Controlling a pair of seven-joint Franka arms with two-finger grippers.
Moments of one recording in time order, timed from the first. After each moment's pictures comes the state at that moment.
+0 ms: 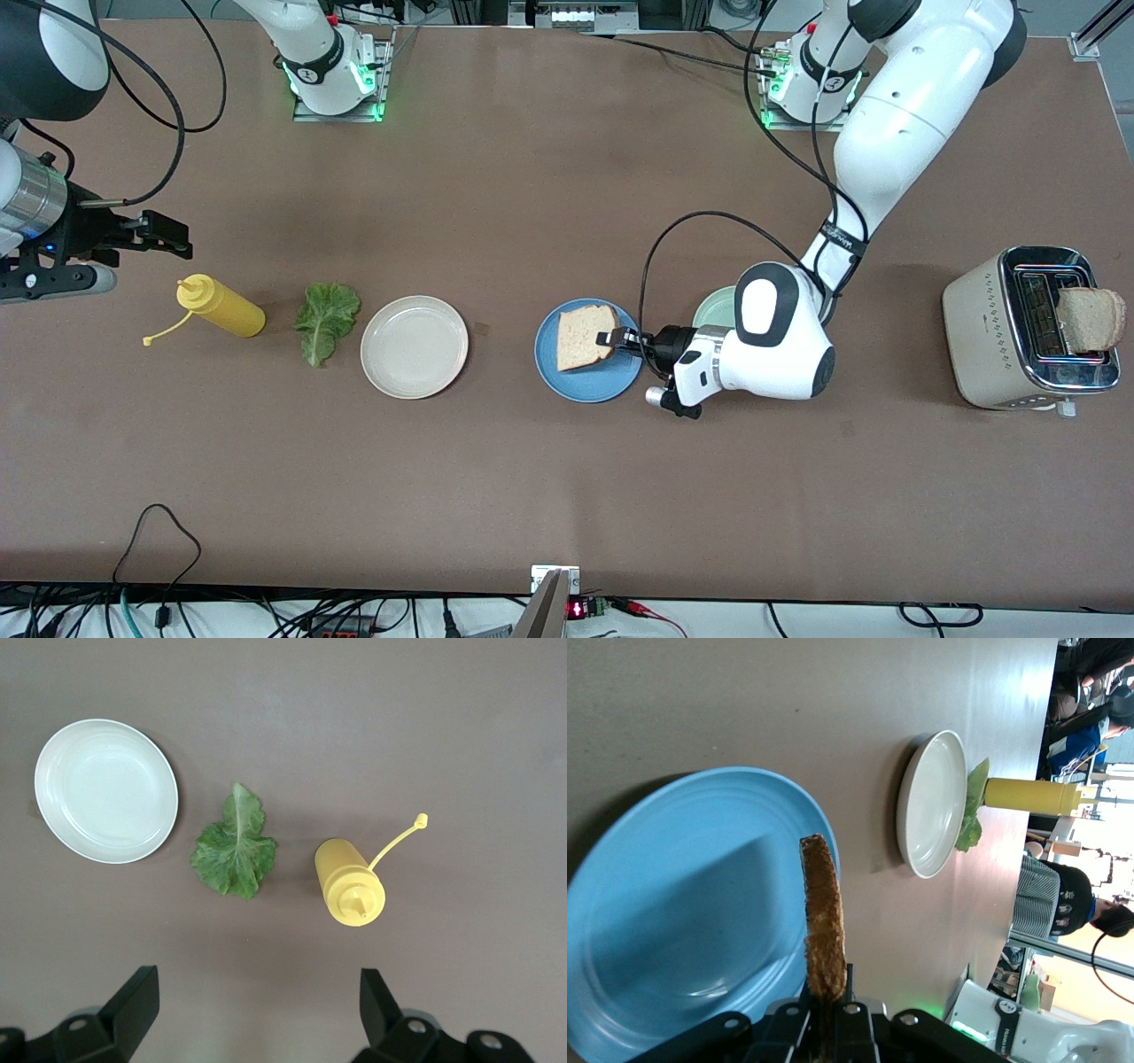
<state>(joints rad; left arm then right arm) -0.08 0.90 -0.42 -1.40 -0.79 2.10 0.31 -0.01 0.13 0.02 -1.60 -0.03 1.62 -0.12</state>
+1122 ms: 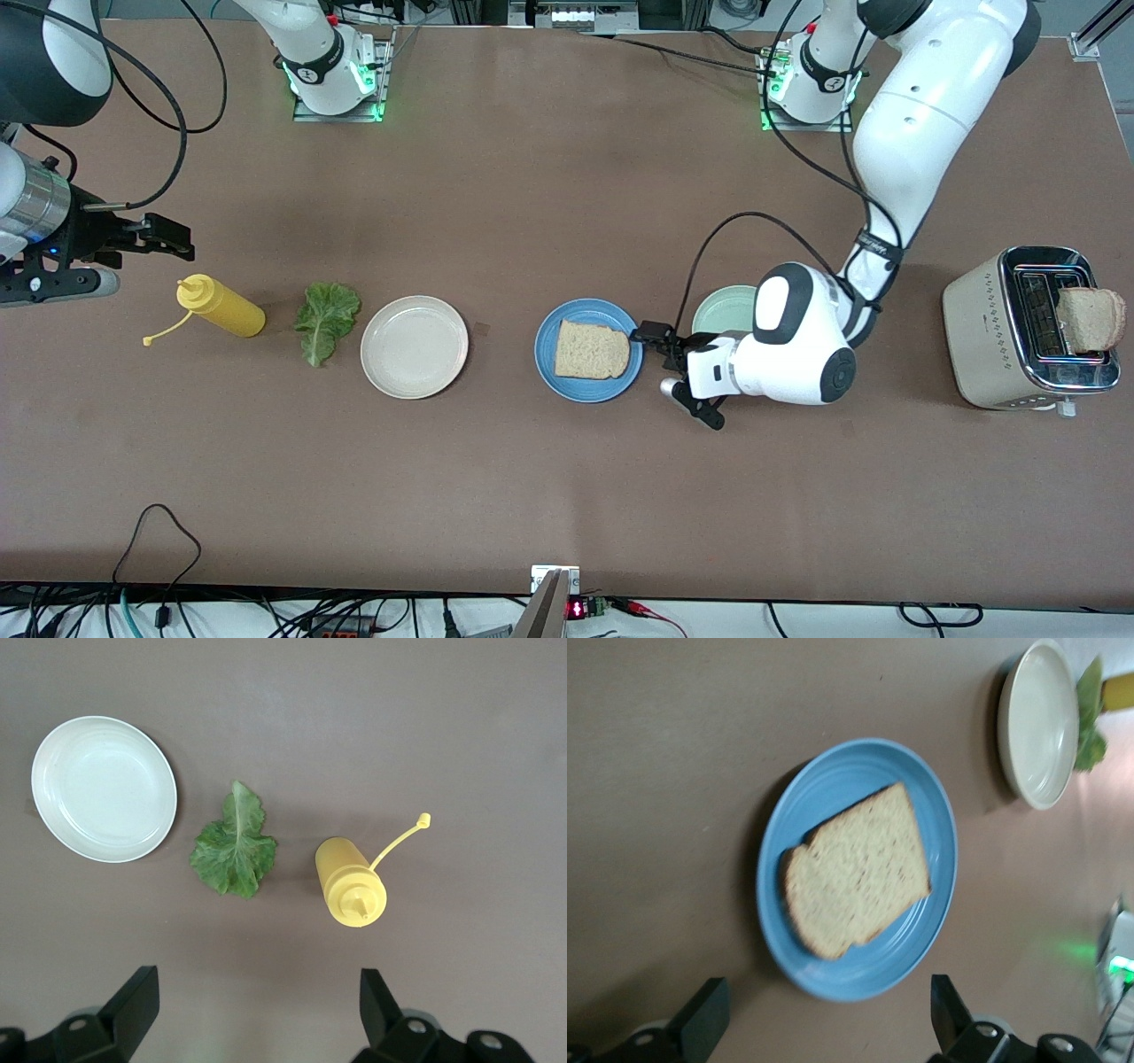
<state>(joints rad) -0.04 0.82 -0.40 -1.40 -0.38 2.01 0.38 -0.01 0.15 0.02 -1.60 -0.03 1.62 -0.12</state>
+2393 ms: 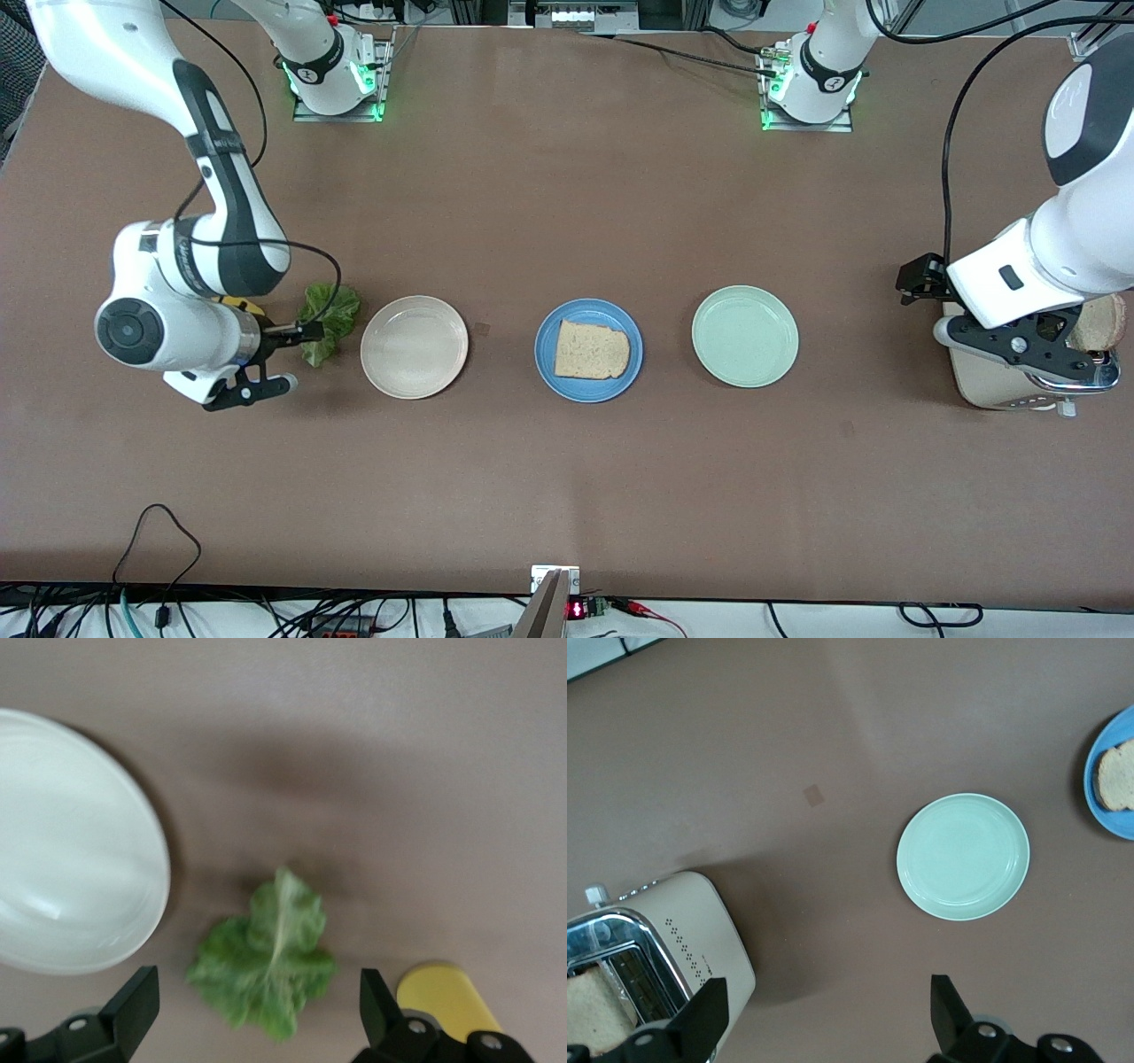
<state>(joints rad) 0.12 0.44 -0.35 -1.12 0.22 1.43 0.12 0.08 0.58 0.03 -1.60 -0.03 1.96 -0.12</state>
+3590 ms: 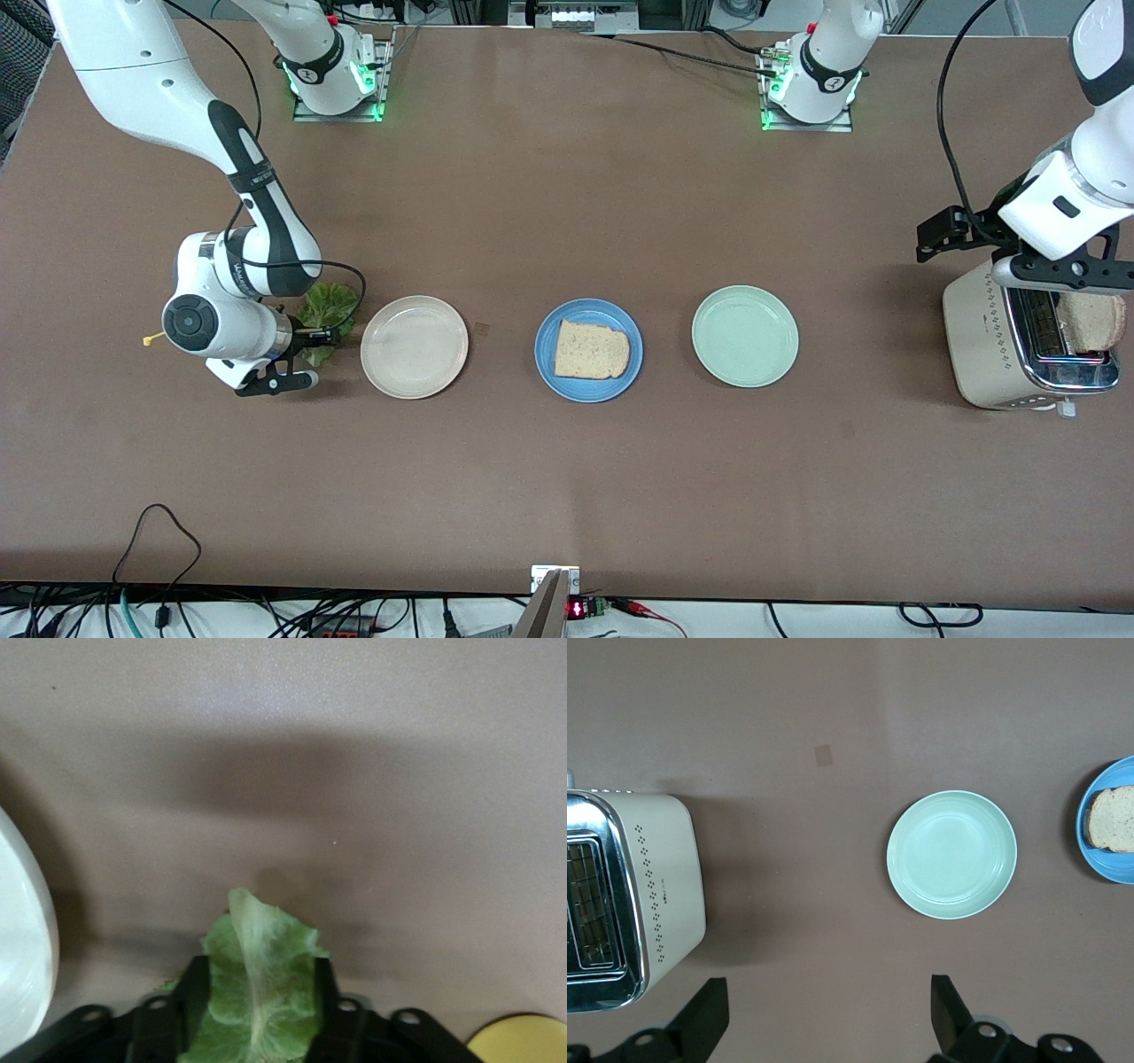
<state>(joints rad) -0.03 0.06 -0.03 -1.64 -0.01 1.67 0.01 0.07 0.60 0.03 -1.83 -0.03 2.24 -0.03</state>
